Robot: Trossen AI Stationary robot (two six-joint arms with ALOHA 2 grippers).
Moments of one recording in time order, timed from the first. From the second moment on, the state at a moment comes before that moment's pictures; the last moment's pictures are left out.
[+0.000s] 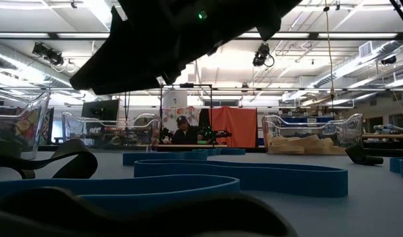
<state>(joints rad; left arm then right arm) -0.77 1.45 1.24 -1.35 0.23 -1.13 0.30 2.17 1.47 0.20 0.21 0.01</state>
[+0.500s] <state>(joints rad) -0.78 1.45 1.13 -1.34 0.20 -1.27 0.31 2.17 1.45 0.20 0.19 0.03</state>
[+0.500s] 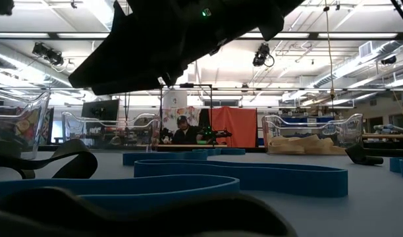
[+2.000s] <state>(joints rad) -0.71 1.59 1.25 -0.96 -0.29 -0.96 0.32 2.31 1.47 0.26 -0.11 -0.05</state>
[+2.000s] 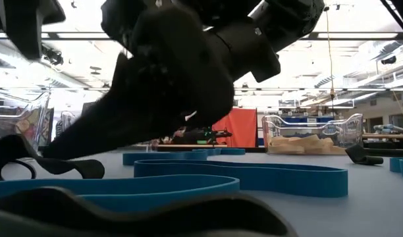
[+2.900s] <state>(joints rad) -0.68 1.89 1.26 -0.82 0.00 -1.35 0.33 2.31 1.47 0.14 -0.04 0.01</state>
